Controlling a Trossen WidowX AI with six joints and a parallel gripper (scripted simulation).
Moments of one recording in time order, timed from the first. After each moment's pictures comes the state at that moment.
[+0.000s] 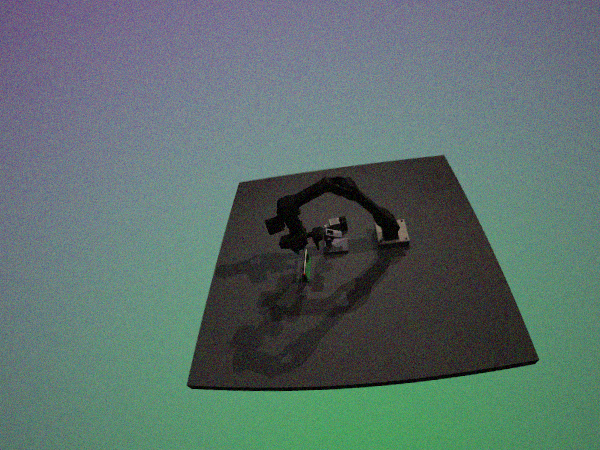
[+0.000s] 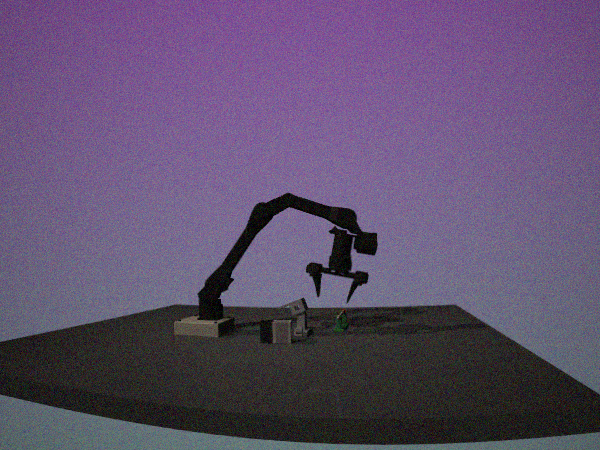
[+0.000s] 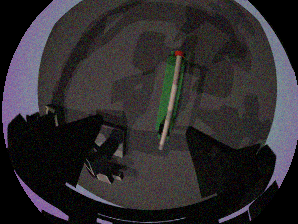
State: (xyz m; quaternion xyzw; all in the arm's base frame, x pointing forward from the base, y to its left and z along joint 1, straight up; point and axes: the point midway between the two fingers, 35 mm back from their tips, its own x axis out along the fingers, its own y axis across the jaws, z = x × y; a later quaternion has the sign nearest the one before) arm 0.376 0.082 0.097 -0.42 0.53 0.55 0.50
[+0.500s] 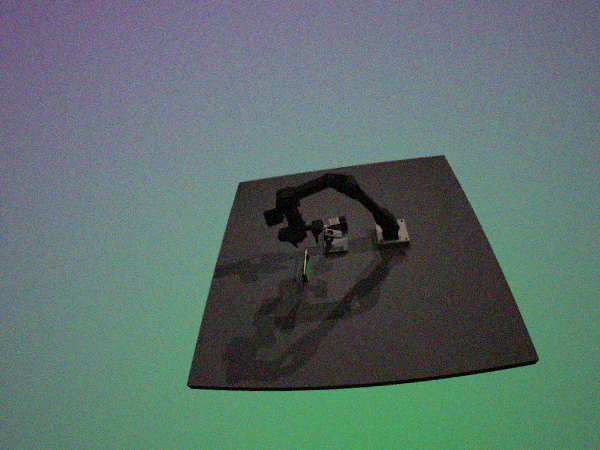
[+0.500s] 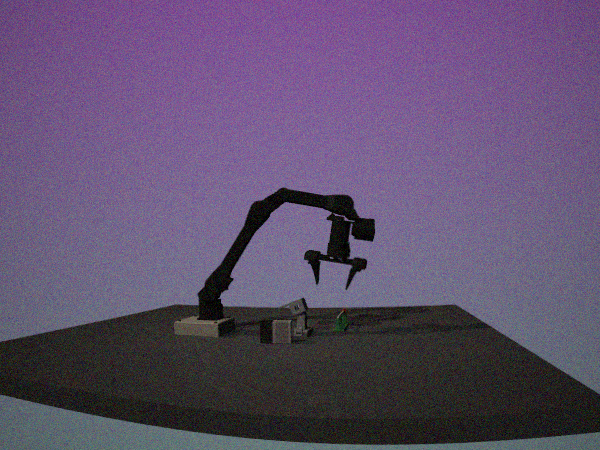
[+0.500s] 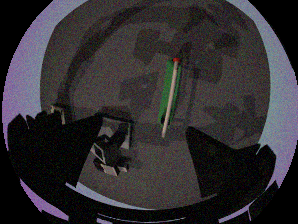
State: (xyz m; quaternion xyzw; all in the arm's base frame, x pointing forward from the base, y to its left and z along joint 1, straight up) arm 0.372 0.080 0.139 -0.42 0.53 0.54 0.51
